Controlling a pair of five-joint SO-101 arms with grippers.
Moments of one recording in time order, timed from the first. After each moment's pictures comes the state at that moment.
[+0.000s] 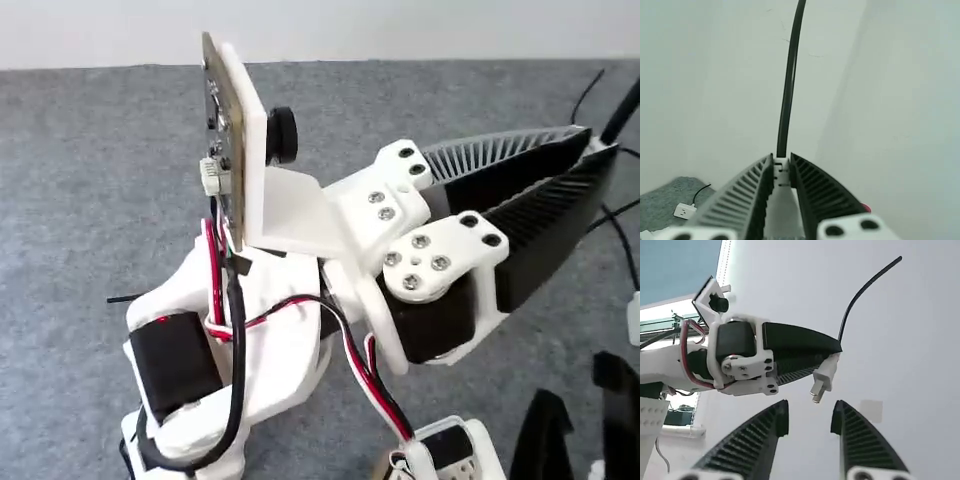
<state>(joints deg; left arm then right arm) 62.6 5.0 -76.0 75.4 27.8 -25.1 -104.4 18.0 59.9 -0.3</state>
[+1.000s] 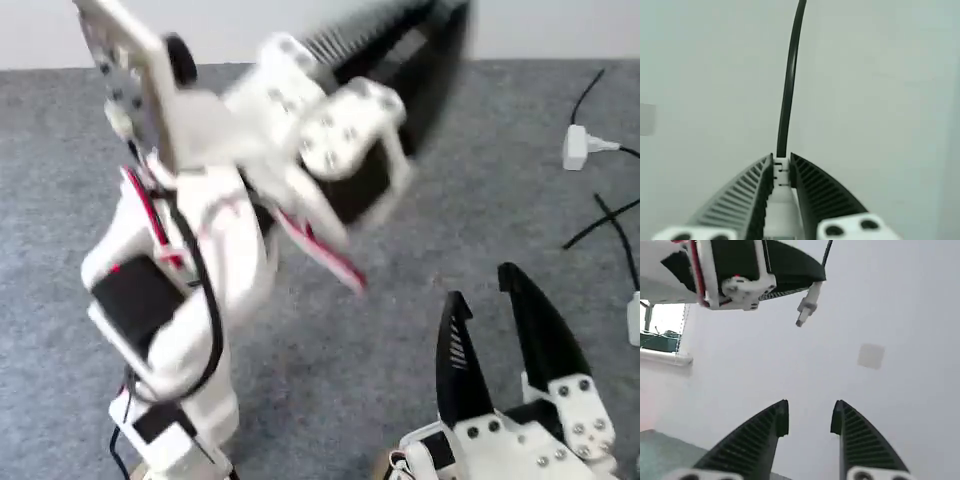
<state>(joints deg) 39.0 7.9 -78.5 71.9 16.5 -24.5 -104.4 36.2 56.2 6.2</state>
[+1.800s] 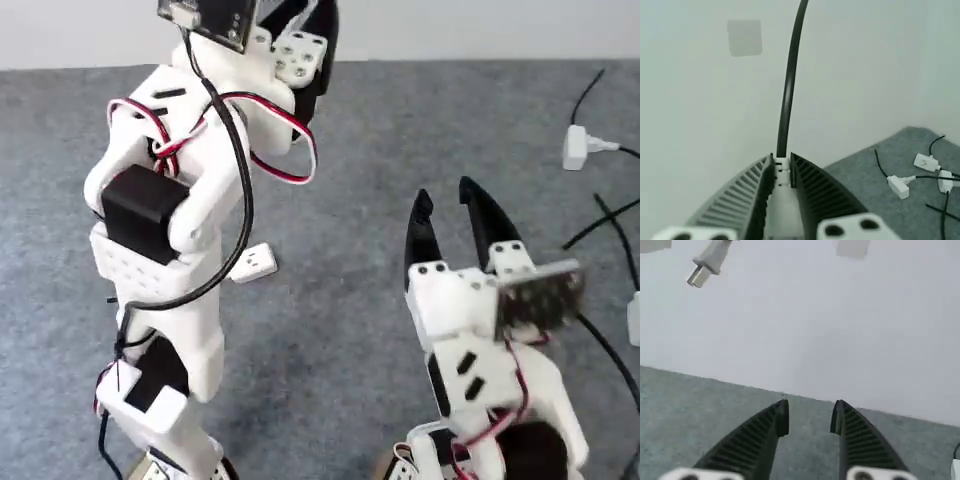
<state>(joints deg) 21.8 11.3 -71.8 83.7 4.3 -14.6 -78.9 42.5 49.7 3.3</state>
